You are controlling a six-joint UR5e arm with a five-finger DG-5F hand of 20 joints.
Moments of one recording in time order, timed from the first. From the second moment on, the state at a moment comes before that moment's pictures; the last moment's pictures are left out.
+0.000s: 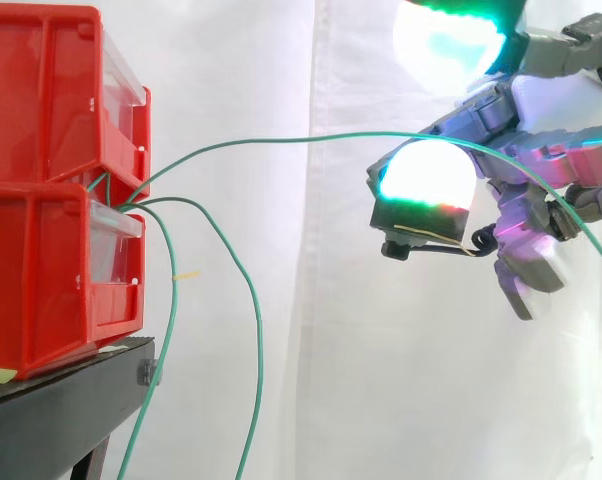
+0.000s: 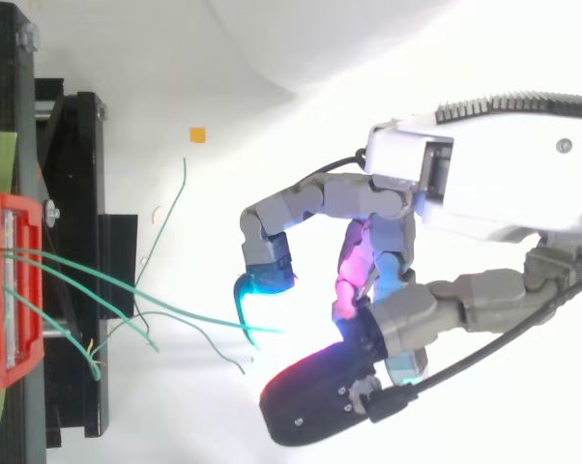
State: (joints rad) arm 0.18 -2.17 -1.02 -3.40 -1.29 -0.27
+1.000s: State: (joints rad) arm 0.18 -2.17 -1.02 -3.40 -1.29 -0.27
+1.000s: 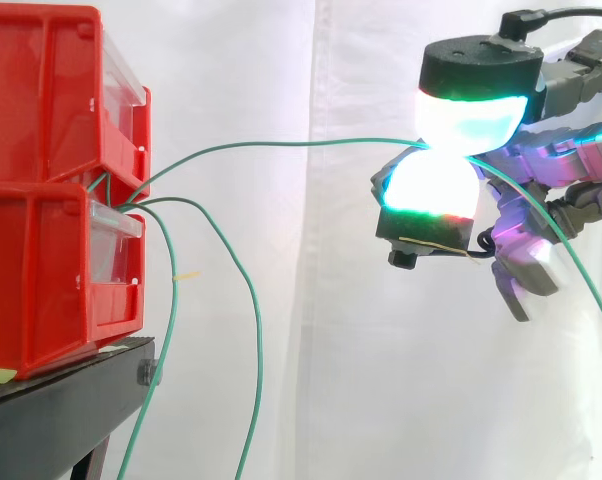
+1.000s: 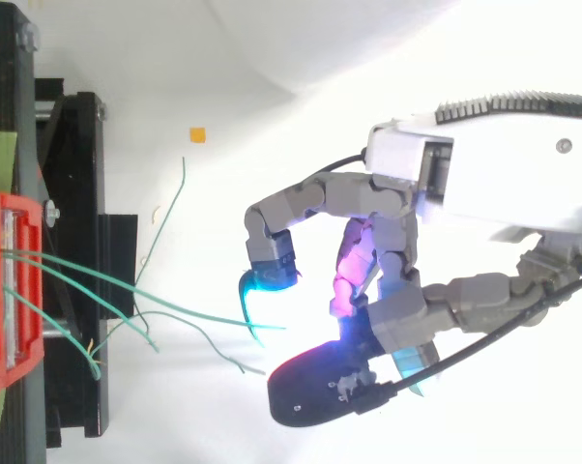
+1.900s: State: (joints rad) arm 0.16 -2.17 -1.03 -3.51 -1.39 -0.26
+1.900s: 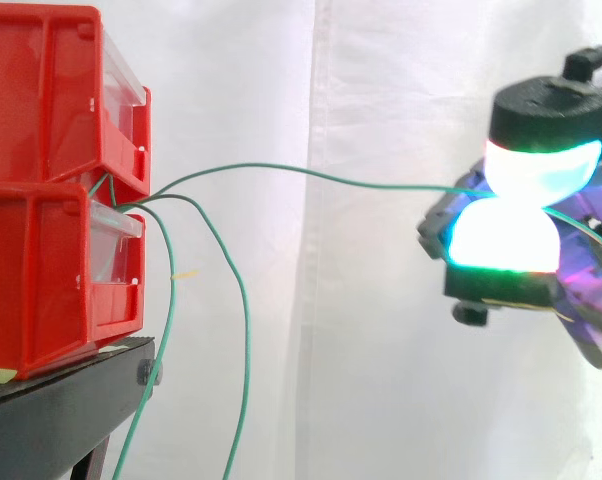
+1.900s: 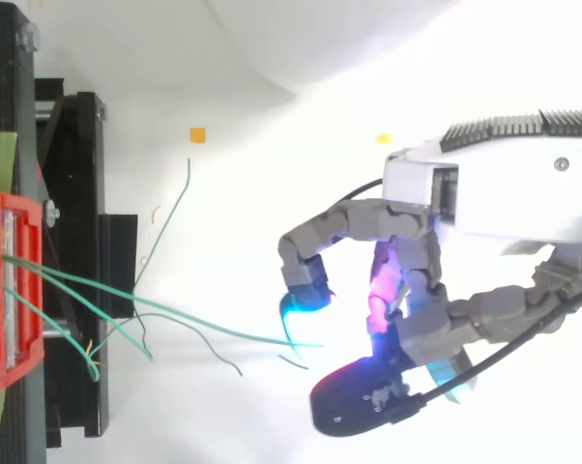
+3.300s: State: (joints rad) arm 0.07 -2.15 -1.06 -3.58 -1.62 -0.29
